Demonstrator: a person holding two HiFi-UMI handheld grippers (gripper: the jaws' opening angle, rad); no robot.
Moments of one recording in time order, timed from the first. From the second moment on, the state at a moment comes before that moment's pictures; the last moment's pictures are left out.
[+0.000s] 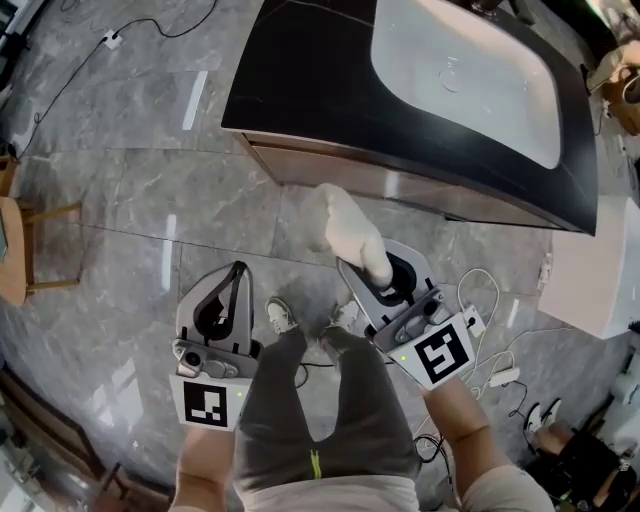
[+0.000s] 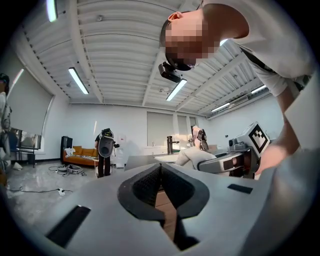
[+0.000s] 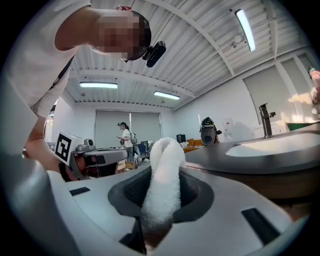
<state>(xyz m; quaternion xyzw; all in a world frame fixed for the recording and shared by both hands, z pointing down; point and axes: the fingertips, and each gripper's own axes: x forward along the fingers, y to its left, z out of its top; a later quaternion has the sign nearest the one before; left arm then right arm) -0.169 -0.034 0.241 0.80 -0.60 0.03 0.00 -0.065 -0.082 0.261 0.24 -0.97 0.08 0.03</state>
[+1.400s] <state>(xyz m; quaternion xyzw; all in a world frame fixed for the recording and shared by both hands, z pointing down) -0.187 -0.084 0.436 0.79 -0.60 -0.02 -0.09 -0.125 -0.181 0.446 0.25 -0.97 0.01 -0.03</state>
